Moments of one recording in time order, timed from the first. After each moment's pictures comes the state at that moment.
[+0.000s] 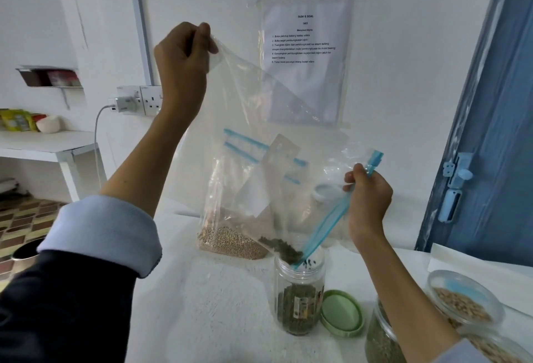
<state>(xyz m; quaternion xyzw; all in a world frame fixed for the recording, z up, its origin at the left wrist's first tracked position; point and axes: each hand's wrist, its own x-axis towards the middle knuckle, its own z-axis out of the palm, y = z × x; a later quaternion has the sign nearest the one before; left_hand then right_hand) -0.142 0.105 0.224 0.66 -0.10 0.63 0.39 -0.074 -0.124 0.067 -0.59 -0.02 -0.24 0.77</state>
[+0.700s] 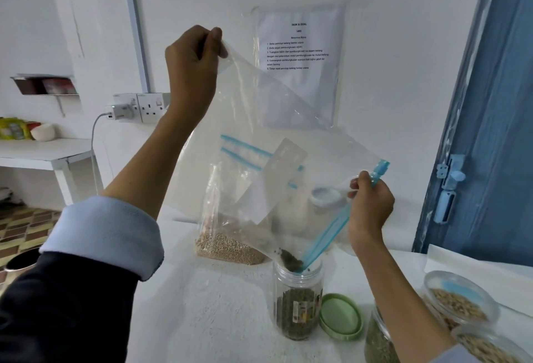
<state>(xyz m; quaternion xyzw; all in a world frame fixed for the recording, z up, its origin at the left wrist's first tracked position) -0.139 0.091 0.233 0.69 -0.10 0.62 0.35 -0.069 -0.130 0.061 -0.59 0.01 -0.26 0.76</state>
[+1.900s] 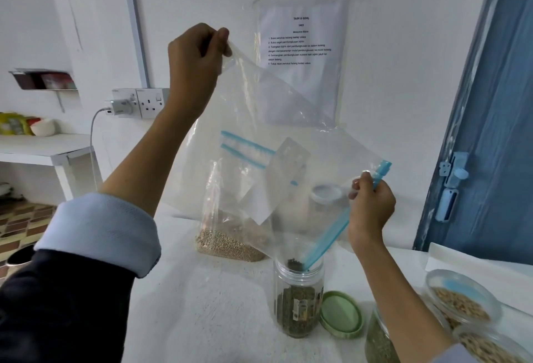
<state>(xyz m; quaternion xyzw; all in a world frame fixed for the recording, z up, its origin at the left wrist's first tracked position) -0.145 0.089 0.231 0.72 -0.09 0.59 0.35 -0.067 -0.129 0.054 -0.59 0.02 -0.26 0.76</state>
